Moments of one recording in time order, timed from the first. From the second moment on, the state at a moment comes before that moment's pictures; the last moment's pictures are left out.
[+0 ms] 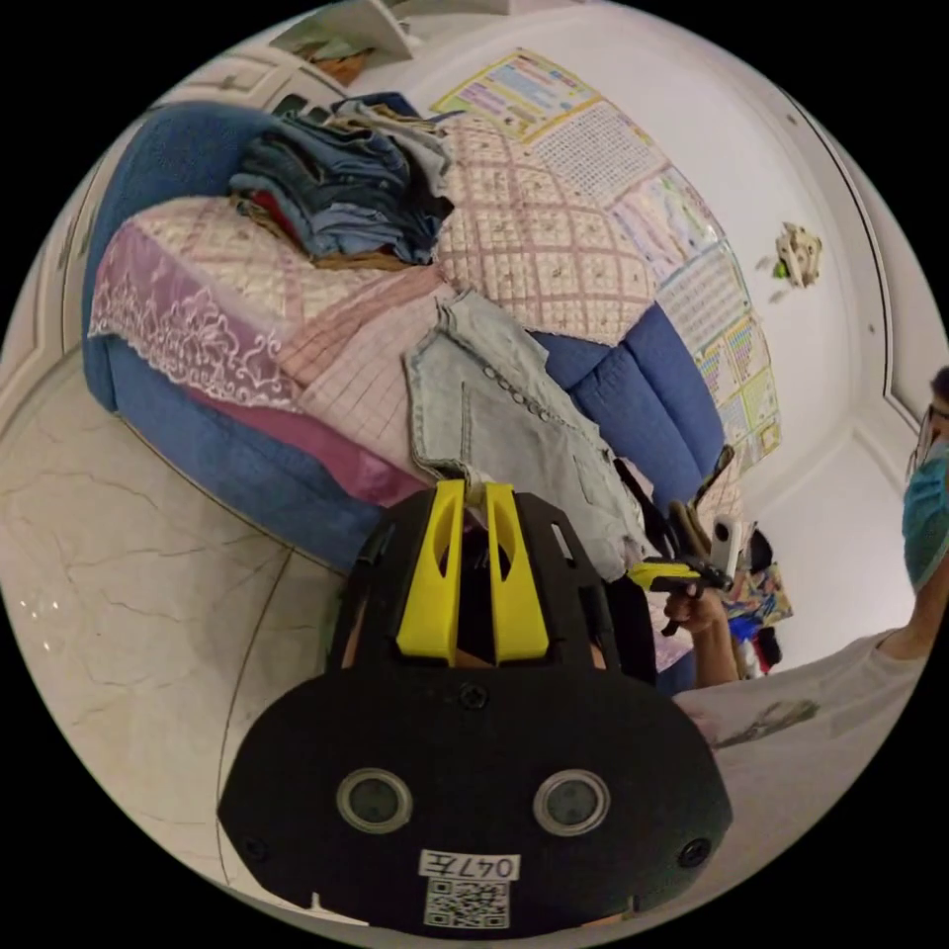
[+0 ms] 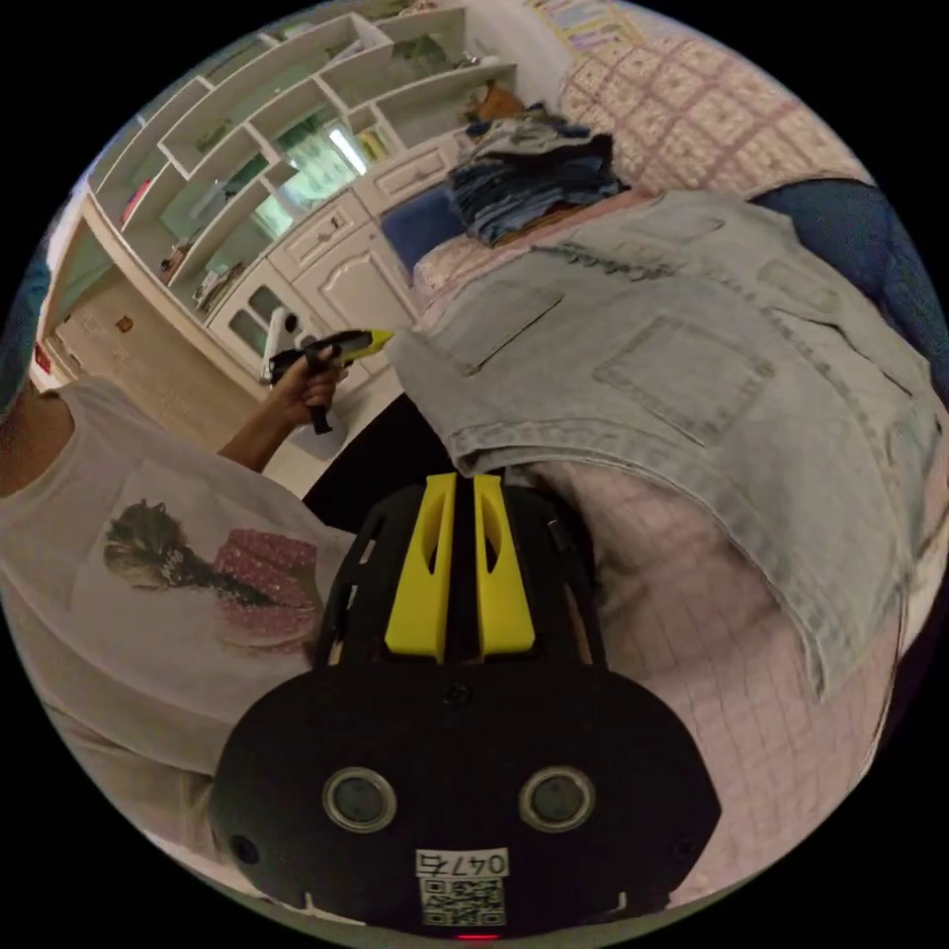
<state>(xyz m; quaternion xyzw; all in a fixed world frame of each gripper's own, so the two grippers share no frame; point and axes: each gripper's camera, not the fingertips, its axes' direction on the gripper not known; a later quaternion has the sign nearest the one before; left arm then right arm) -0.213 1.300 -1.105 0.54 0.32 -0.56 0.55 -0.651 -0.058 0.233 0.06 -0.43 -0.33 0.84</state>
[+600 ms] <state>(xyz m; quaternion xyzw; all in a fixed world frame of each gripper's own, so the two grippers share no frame) -0.247 1.254 -1.105 0.58 0.32 -0.51 0.55 -0.313 0.011 0.422 0.13 -0.39 0.09 0.91</state>
